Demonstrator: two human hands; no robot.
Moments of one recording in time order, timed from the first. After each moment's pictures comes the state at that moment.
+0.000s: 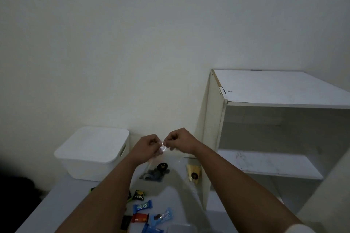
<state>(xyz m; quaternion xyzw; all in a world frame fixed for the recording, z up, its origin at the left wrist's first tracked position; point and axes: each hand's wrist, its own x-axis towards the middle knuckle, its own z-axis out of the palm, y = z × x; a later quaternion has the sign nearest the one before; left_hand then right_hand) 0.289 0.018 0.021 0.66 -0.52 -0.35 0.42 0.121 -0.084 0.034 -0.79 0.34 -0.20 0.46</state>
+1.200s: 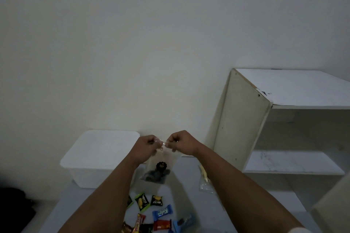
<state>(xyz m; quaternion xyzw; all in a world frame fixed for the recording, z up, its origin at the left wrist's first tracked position) 0.409 0.009 0.008 0.63 -0.49 -0.39 0.46 0.230 -0.080 0.017 -0.79 0.39 -0.19 0.44</state>
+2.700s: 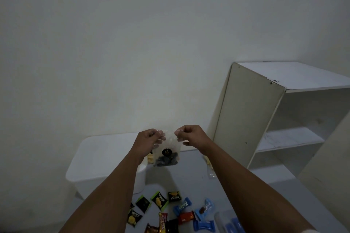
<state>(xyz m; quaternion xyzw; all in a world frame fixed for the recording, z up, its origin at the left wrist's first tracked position) 0.509 0.006 -0.001 0.53 -0.47 -0.50 0.49 0.298 -0.029 0.019 -0.60 0.50 -0.35 0.52</state>
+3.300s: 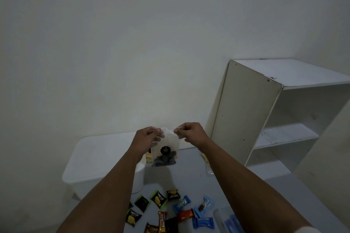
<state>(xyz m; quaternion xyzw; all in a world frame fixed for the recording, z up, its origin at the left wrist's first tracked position) 0.512 -0.001 -0.001 0.53 -0.47 -0.51 0.49 0.301 -0.029 0.020 -0.62 0.51 -0.38 0.46</state>
